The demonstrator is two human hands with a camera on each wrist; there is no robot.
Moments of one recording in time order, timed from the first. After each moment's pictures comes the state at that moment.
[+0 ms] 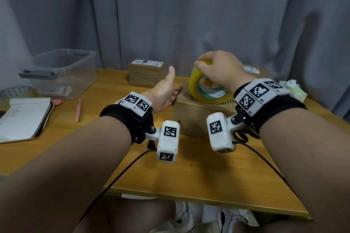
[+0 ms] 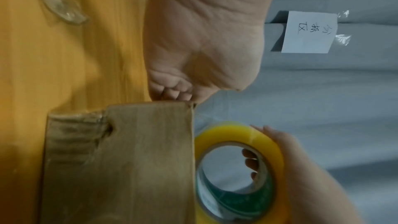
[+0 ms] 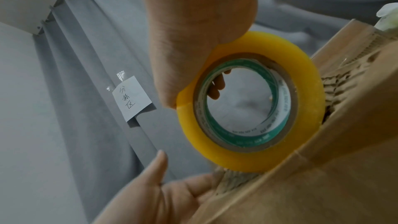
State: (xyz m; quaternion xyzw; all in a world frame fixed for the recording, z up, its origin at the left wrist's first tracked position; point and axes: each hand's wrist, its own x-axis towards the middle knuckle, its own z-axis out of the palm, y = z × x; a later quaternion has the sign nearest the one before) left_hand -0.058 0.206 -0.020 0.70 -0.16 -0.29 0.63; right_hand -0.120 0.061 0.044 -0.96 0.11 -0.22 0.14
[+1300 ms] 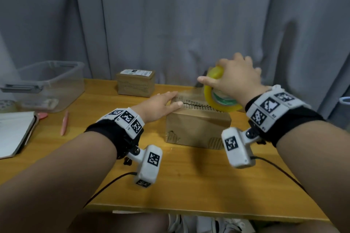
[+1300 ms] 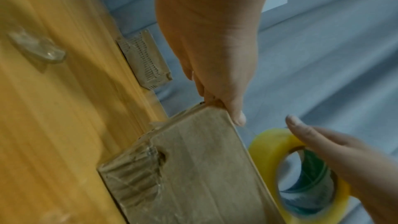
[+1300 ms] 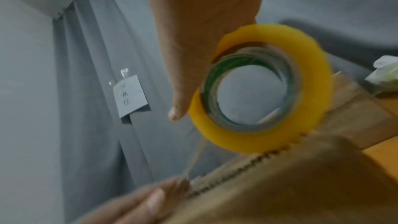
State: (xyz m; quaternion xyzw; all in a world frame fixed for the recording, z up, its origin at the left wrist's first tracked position) left_hand -0.061 0.206 -0.023 0.89 -0.38 -0.07 0.25; right_hand -0.161 0.023 0.054 -0.95 0.21 -0.24 -0.02
